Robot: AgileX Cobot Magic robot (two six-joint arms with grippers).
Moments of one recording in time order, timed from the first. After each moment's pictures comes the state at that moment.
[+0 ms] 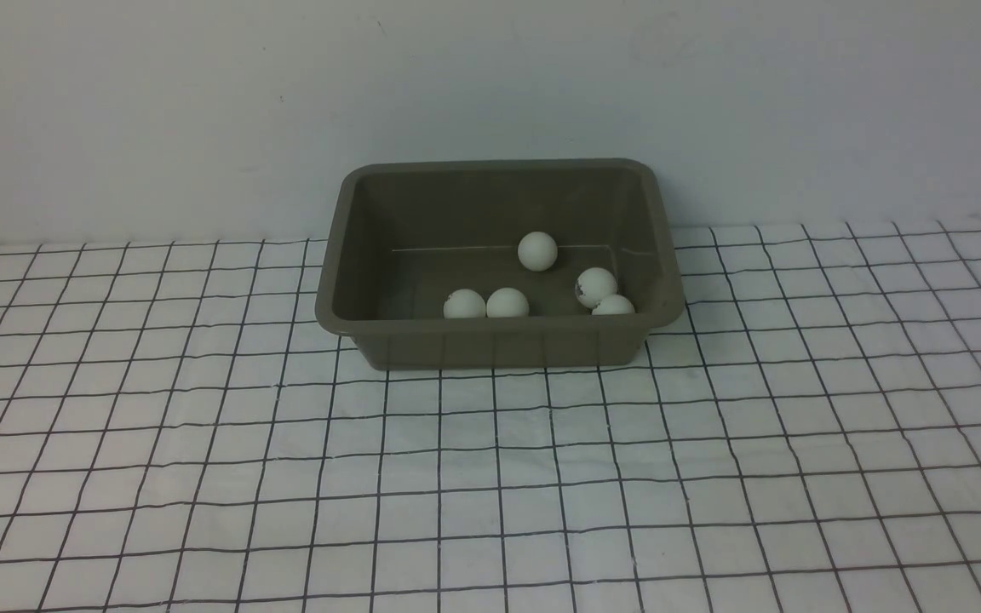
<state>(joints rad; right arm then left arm) 0.08 0.20 -0.33 0.34 0.73 -0.57 0.12 -0.01 0.03 -0.04 0.38 0.03</state>
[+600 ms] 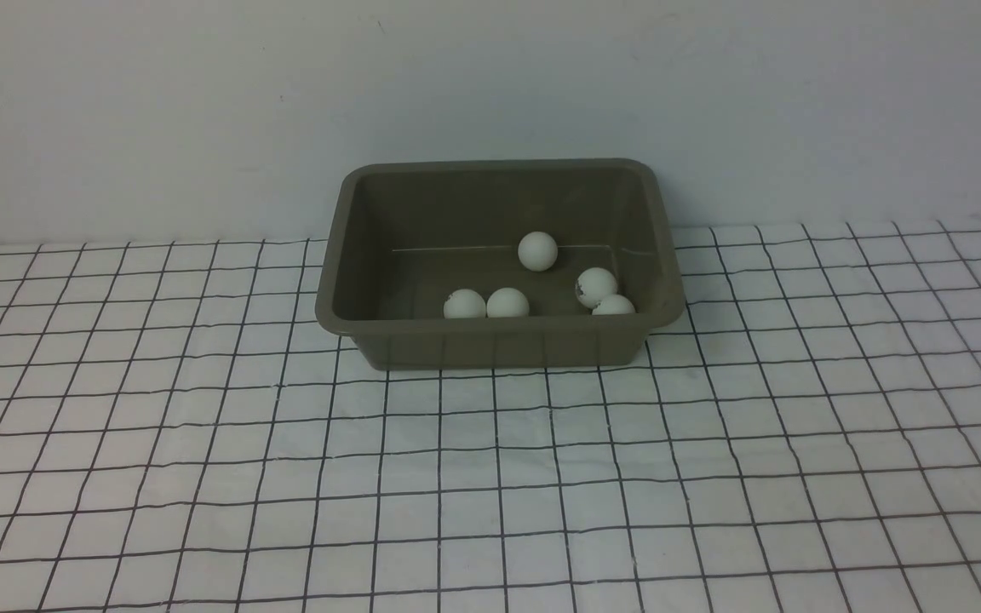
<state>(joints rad) 0.08 0.20 -0.33 0.32 0.72 -0.57 0.12 -0.01 0.03 -0.04 0.38 0.03</state>
